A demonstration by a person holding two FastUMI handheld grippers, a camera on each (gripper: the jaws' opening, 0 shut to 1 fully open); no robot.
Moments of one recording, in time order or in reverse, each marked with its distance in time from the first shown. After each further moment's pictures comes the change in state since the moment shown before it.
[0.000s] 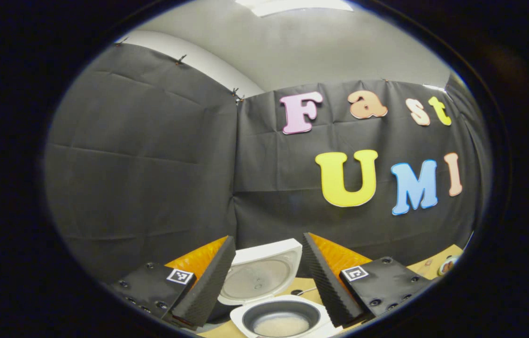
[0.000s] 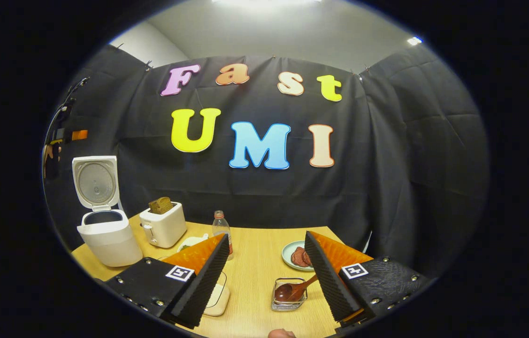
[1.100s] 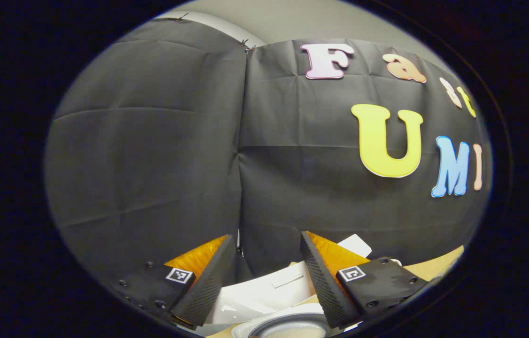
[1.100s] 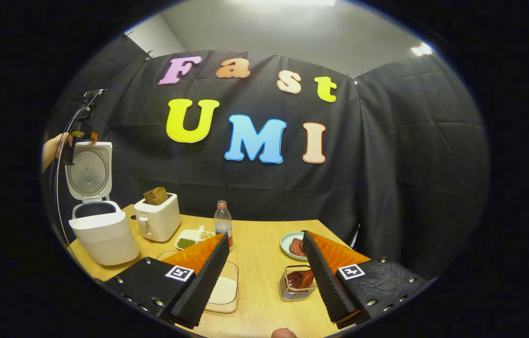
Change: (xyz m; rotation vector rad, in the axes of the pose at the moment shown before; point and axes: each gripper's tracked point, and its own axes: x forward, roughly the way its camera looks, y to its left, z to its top) left arm 0.181 0.028 -0.108 -0.058 0.271 0.022; right arm -0.015 0.042 -0.023 -0.039 0.030 -0.079
